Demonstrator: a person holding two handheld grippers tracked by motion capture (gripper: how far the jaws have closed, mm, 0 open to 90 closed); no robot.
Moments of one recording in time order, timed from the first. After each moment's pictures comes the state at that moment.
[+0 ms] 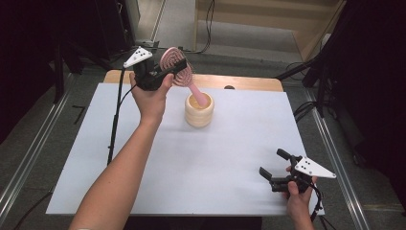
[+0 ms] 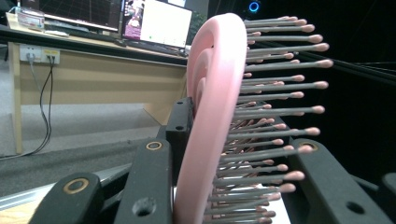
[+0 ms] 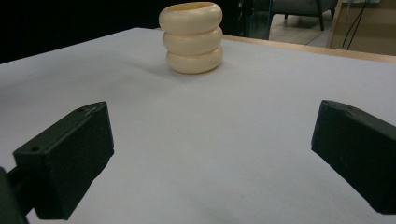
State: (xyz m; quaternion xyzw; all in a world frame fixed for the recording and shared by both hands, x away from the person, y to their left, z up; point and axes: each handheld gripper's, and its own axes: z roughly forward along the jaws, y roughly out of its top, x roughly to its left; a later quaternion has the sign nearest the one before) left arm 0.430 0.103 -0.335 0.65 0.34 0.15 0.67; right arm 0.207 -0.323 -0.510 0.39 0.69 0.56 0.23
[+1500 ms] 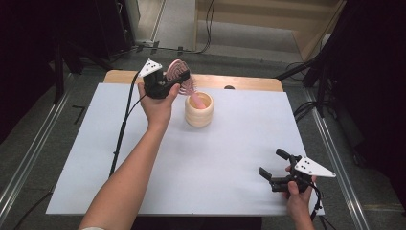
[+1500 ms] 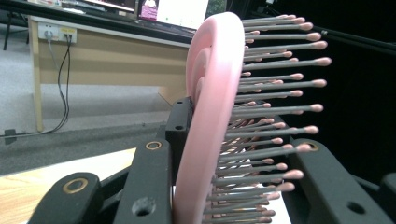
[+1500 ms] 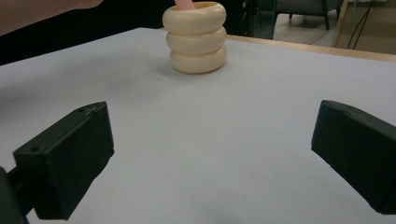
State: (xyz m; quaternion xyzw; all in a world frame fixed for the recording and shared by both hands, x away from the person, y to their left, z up) left arm 0.442 0.090 -0.381 0.66 0.37 0.16 0.63; right arm 0.208 -0.323 -0.511 0.39 0.69 0.56 0.22
